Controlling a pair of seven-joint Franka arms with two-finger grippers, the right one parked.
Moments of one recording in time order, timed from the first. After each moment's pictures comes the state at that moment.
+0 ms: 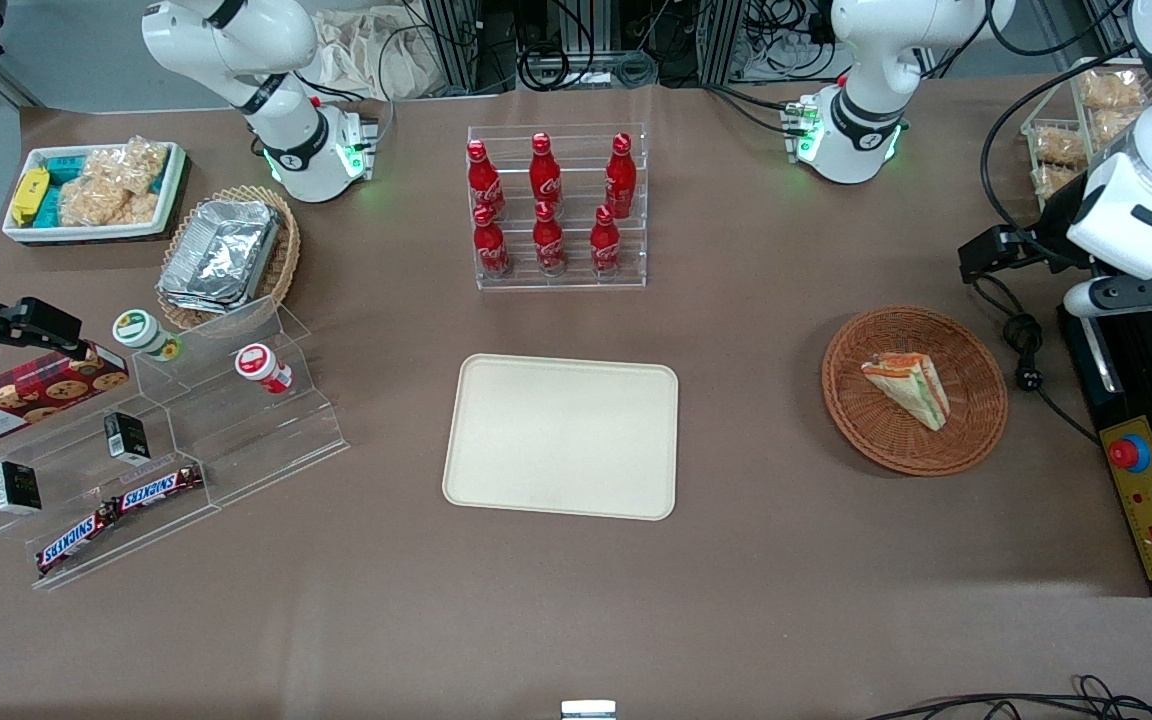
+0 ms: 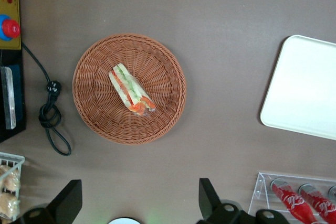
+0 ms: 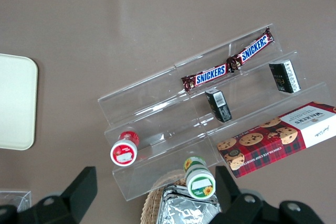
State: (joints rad) arm -0.06 -0.05 -0.05 -1.66 -0.02 1.57 -0.26
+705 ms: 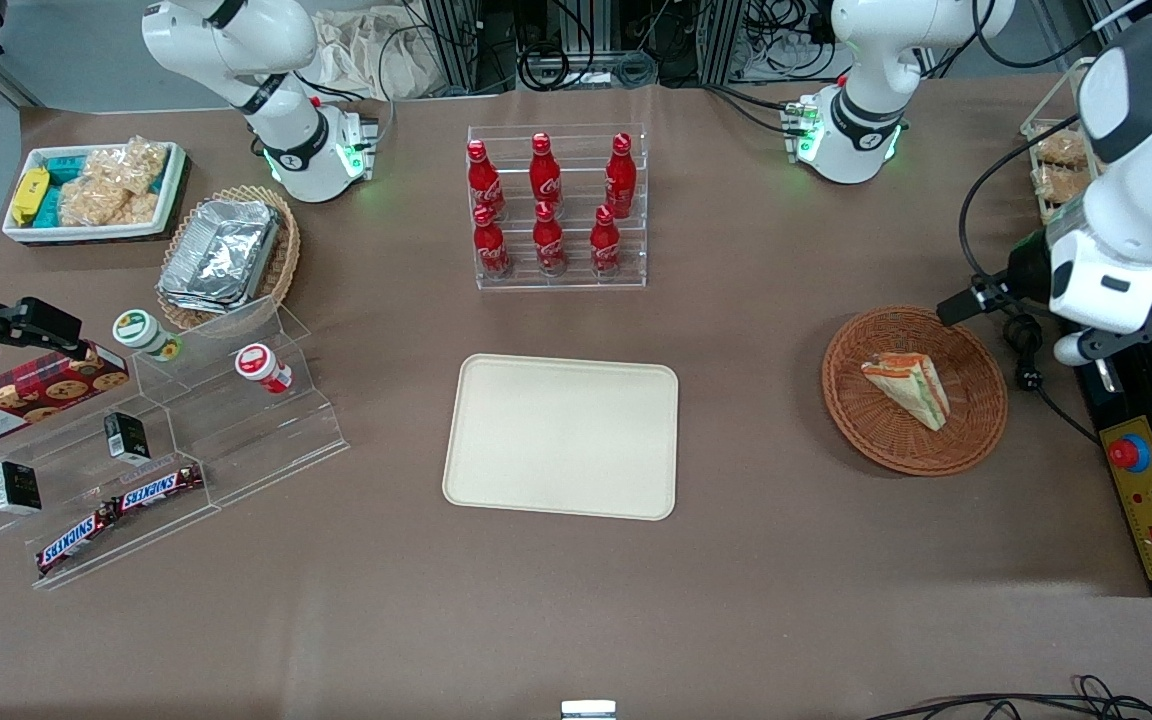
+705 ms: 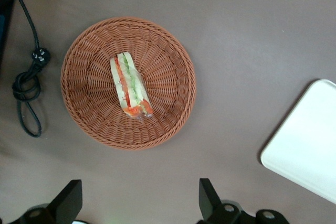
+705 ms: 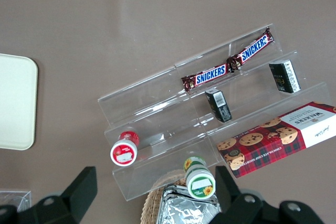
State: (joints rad) arm -0.03 -0.05 -0.05 -1.90 -0.04 1.80 -0.52
